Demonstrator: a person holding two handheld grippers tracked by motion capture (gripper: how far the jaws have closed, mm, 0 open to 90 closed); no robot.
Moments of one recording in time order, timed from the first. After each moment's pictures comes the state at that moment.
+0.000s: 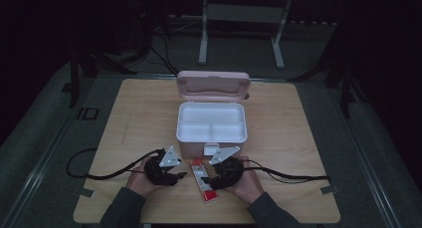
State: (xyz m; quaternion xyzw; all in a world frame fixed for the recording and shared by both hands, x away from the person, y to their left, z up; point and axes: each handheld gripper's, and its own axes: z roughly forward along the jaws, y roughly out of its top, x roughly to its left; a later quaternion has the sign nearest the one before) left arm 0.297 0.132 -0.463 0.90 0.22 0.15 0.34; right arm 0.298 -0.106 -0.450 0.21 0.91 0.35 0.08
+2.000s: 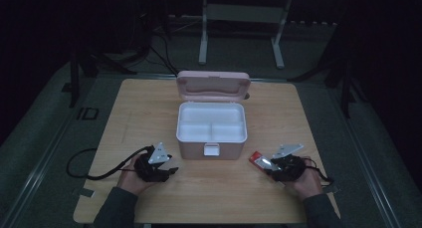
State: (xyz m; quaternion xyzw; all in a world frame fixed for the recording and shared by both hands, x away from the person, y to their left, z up) left arm 0.301 0.157 -0.461 0.89 0.25 0.16 0.34; right arm 0.322 -0.290 -0.464 0.32 0.90 0.26 0.14
